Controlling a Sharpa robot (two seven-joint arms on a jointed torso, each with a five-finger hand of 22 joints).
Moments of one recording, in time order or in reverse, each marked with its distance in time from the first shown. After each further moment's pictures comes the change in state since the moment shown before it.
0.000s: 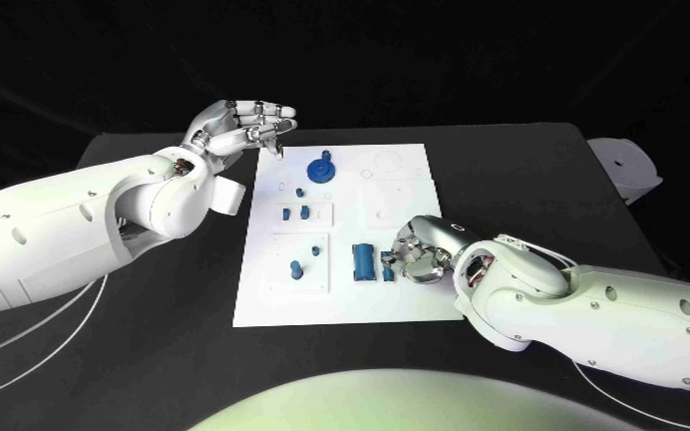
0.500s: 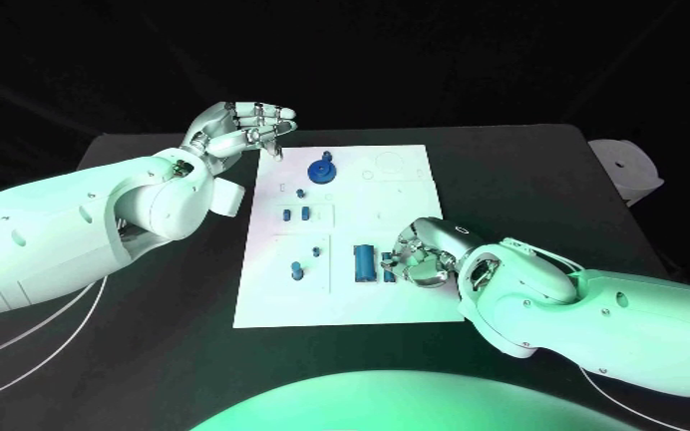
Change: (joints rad) left arm 0.000 0.000 0.000 -0.001 0.000 0.000 -0.002; left_hand 0.000 0.000 0.000 0.000 0.000 0.000 0.000 0.000 0.000 0.000 0.000 0.005 -0.001 0.000 0.000 0.000 -0.002 0.000 0.004 0.004 0.000 -0.002; right arm -0.002 -0.031 -0.001 0.035 -0.009 -0.019 0.015; right_hand -0.020 -0.010 -0.007 -0.001 -0.077 -0.001 0.000 0.003 0.003 0.000 0.000 0.000 0.000 0.004 -0.004 0.000 0.000 0.000 0.000 -0.007 0.000 0.000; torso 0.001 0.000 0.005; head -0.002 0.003
